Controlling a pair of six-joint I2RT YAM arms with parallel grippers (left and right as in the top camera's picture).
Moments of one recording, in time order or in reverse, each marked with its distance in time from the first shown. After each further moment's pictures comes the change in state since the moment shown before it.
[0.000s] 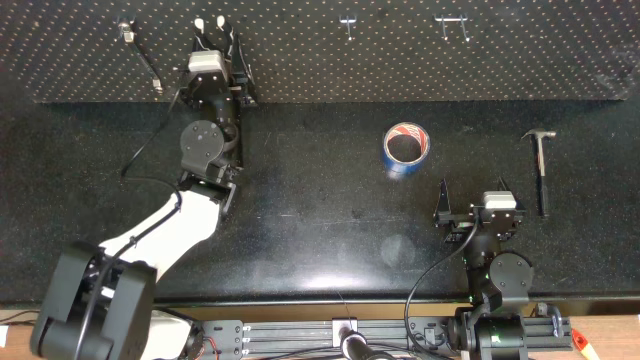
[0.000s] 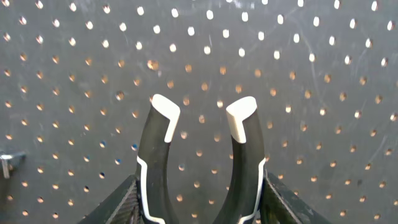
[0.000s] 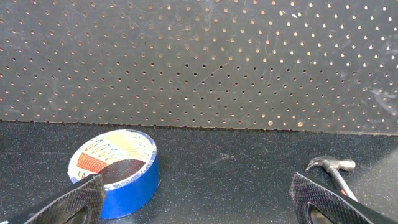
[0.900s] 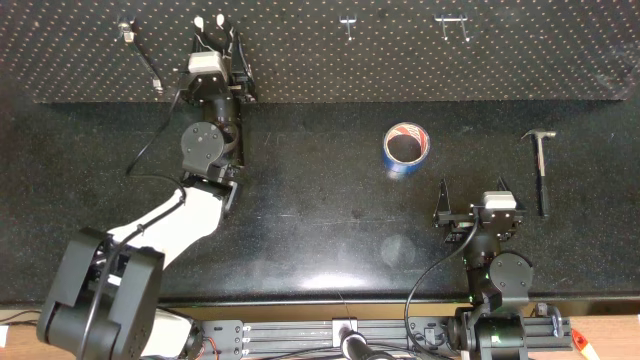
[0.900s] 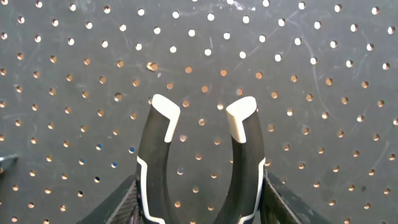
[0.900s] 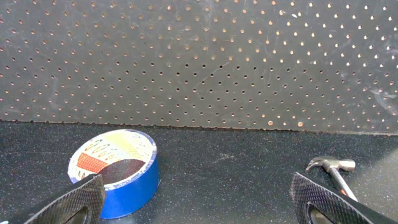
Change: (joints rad) left arm 0.008 0.055 0.000 0.103 0.013 0.001; right arm 0.000 0.000 0.000 0.000 0.000 0.000
